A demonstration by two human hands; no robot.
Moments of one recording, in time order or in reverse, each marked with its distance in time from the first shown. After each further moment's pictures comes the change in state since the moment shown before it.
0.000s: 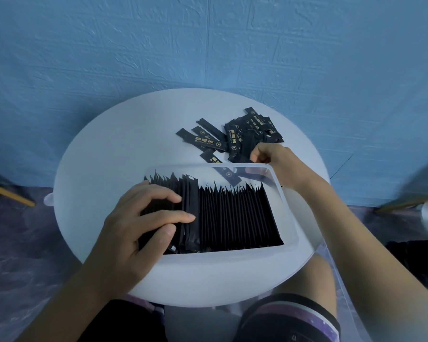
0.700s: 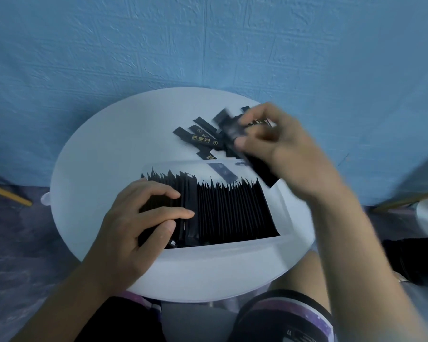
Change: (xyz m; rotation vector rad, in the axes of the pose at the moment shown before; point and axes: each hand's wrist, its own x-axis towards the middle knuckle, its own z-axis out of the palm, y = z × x) left_hand 0.000 0.002 0.004 0.051 0.010 0.000; right_hand -0.068 -0.121 -0.019 0.537 0.122 -0.083
